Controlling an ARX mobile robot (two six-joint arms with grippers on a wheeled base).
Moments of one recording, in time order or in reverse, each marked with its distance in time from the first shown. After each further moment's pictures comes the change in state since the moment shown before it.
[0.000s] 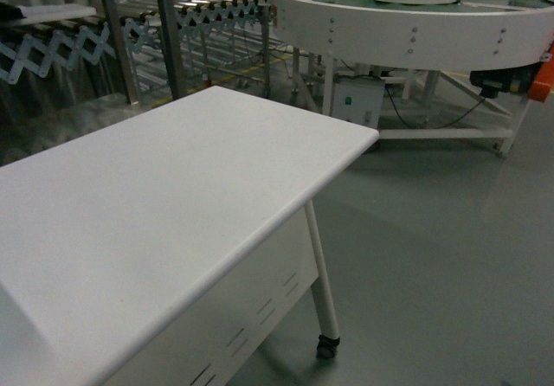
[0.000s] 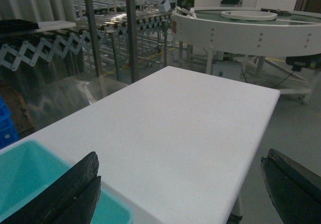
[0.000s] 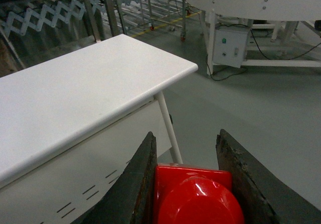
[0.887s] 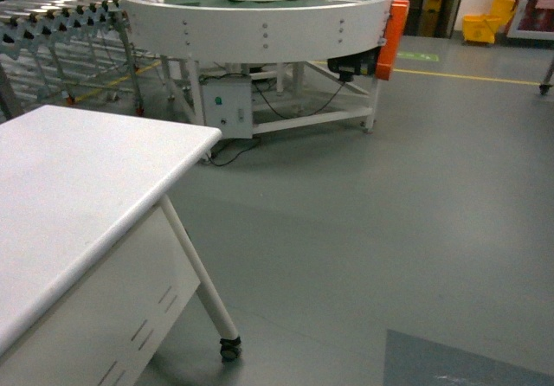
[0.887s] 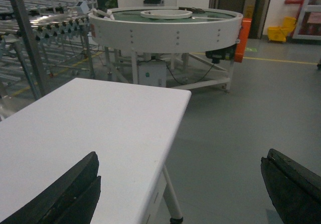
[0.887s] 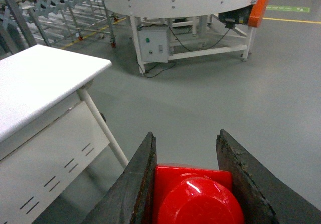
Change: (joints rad) left arm 0.000 0.000 0.000 0.000 0.000 0.000; right arm 0.000 0.000 0.000 0.000 0.000 0.000
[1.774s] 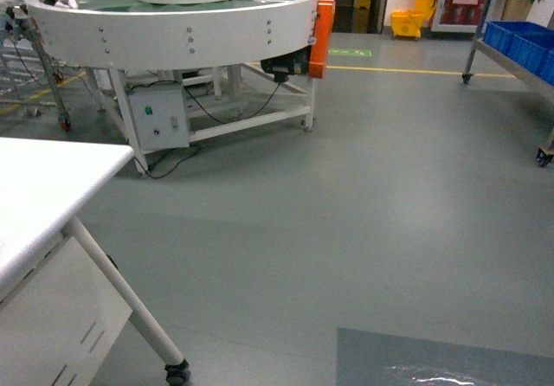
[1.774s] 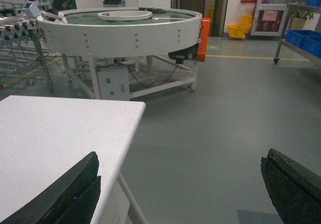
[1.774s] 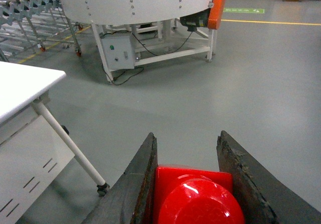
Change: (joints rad) left arm -0.001 0.000 0.000 -0.001 0.000 0.000; right arm 0.000 -0.004 0.000 0.000 0.000 0.000
